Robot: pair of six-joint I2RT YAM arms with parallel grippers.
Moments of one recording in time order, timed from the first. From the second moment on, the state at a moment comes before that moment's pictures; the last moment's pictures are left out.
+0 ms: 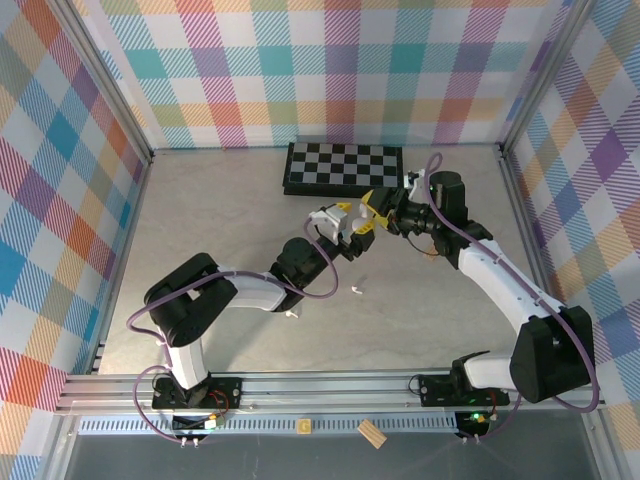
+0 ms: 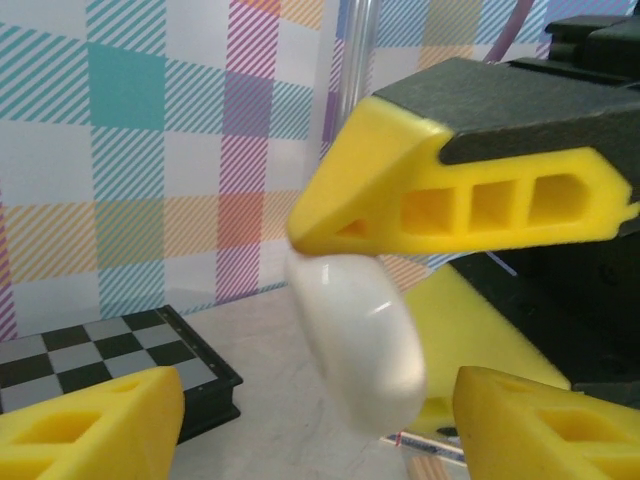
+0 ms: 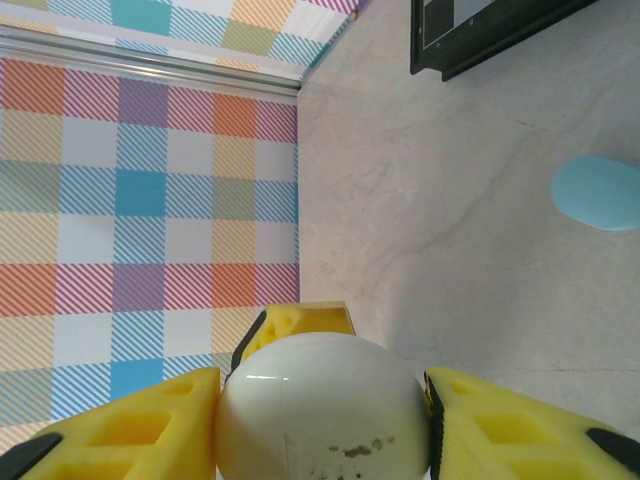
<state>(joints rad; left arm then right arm) -0.87 1.81 0.81 1.20 -0.09 -0.11 0.31 1.31 0.96 -0.06 -0.66 1.06</state>
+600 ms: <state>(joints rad) -0.89 1.82 0.82 1.21 -0.05 -0.11 0.30 1.29 0.93 -0.06 -0.69 1.06</state>
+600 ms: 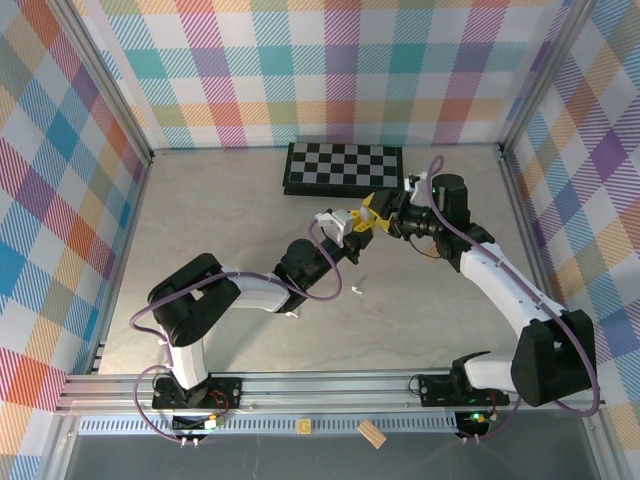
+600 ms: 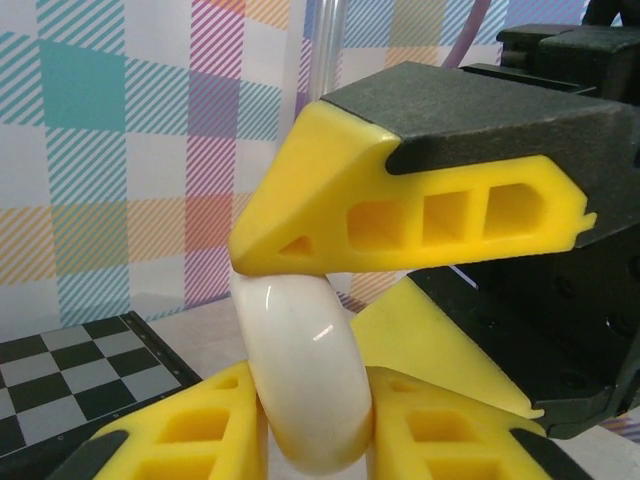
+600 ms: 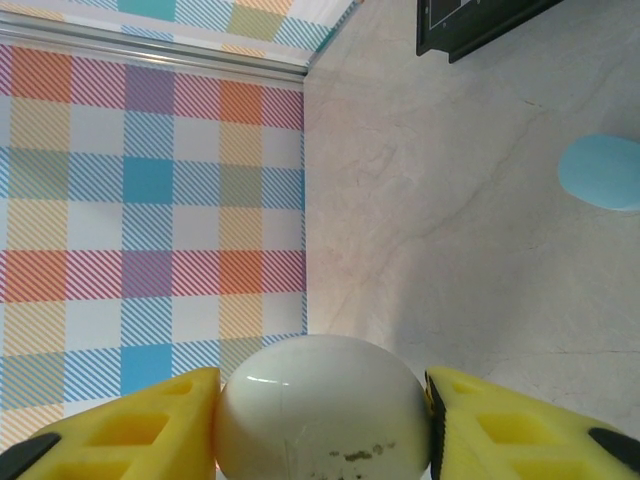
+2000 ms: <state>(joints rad) -0.65 1.28 0.68 0.54 0.88 0.00 0.45 1.22 1.20 -0.74 -1.05 -0.53</state>
